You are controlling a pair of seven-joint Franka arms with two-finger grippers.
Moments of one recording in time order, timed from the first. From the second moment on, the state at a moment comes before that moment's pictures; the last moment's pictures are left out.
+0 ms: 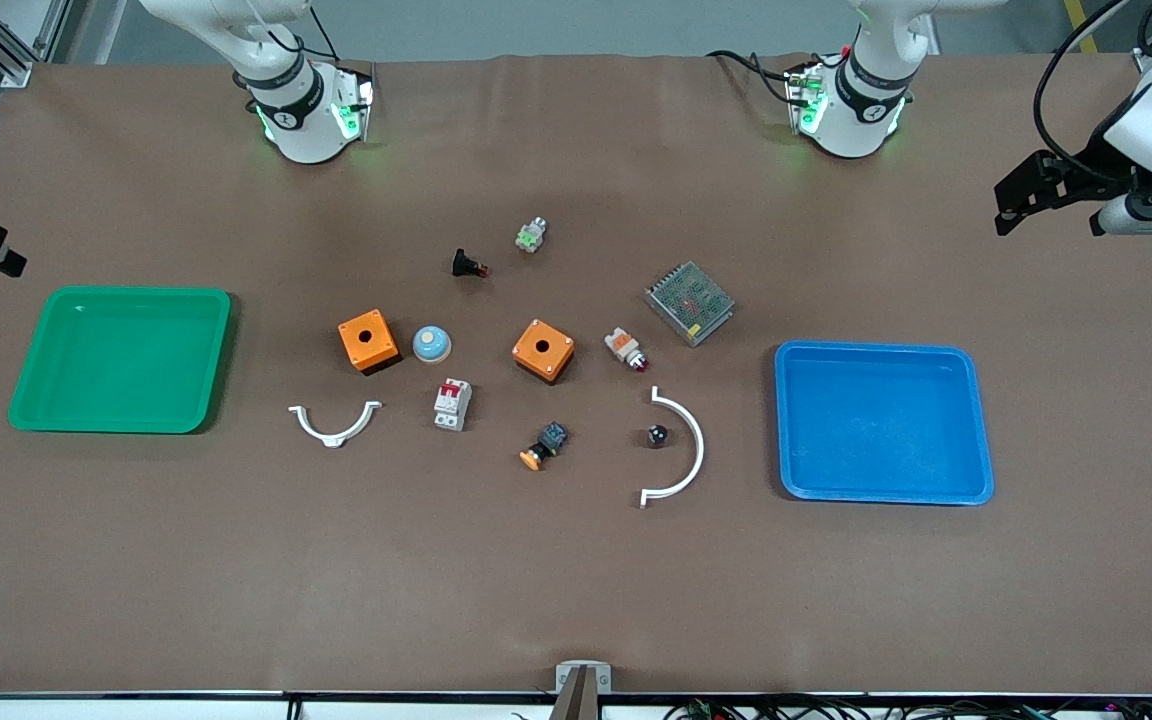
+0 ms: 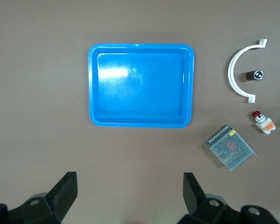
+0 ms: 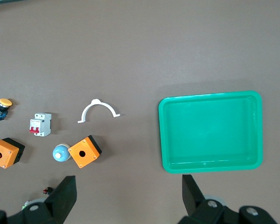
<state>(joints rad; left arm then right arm) 0.00 -0.11 -0.12 -1.65 0.01 1.56 -0.08 -0.01 0.02 -0.13 -1.46 0.07 1.50 -0.03</state>
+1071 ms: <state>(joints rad) -0.20 0.38 -0.22 -1.48 0.01 1.80 -0.40 0.02 0.03 -0.11 -1.46 -0.03 1.50 -0.04</state>
